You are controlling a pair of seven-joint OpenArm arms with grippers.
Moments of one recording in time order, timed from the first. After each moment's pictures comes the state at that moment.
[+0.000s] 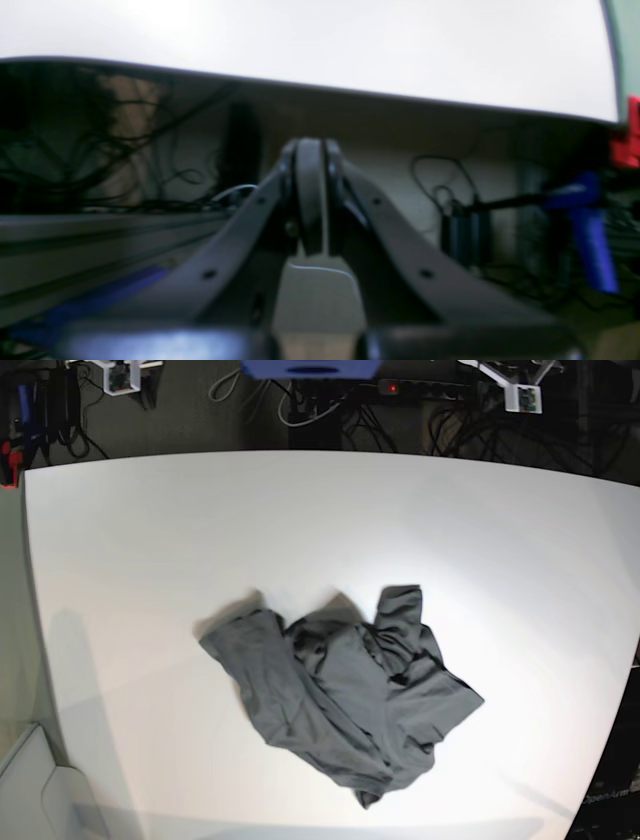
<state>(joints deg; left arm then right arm) 60.5 -10.8 -8.2 115.0 -16.7 -0.6 14.1 -66.6 5.7 6.9 117.0 0.2 1.0 -2.2</state>
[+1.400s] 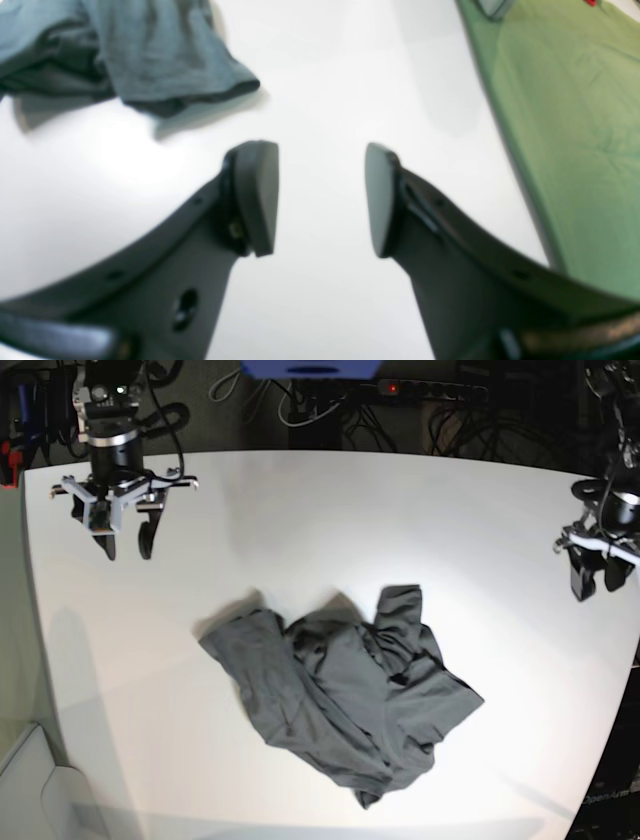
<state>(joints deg) 25.4 -23.2 -28.2 115.9 -39.3 -0.6 35.2 -35.4 5.7 8.1 117.6 0.2 1.0 -13.5</state>
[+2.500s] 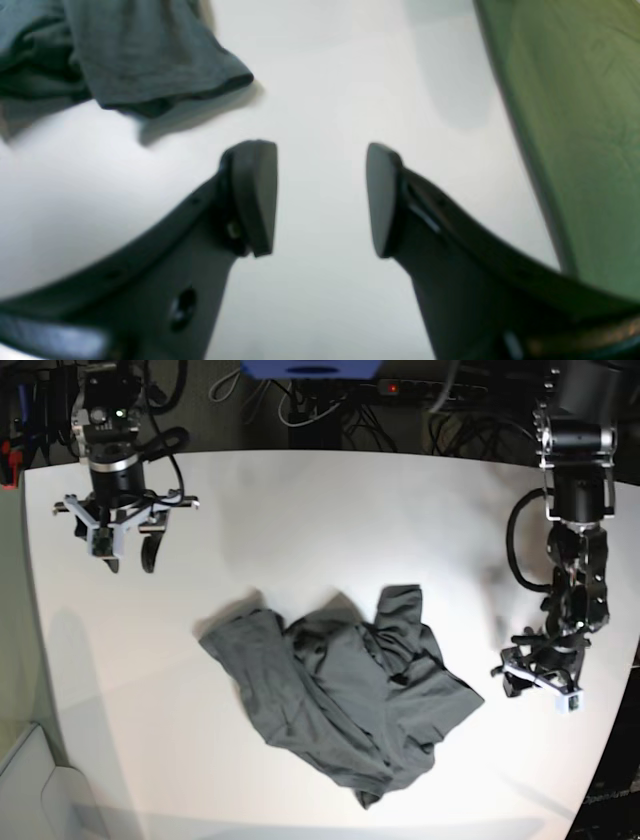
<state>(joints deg) -21.5 -21.0 -3.6 56.5 -28.3 -8.6 24.1 -29.9 5.6 7.7 117.4 0.2 1.0 -22.4</state>
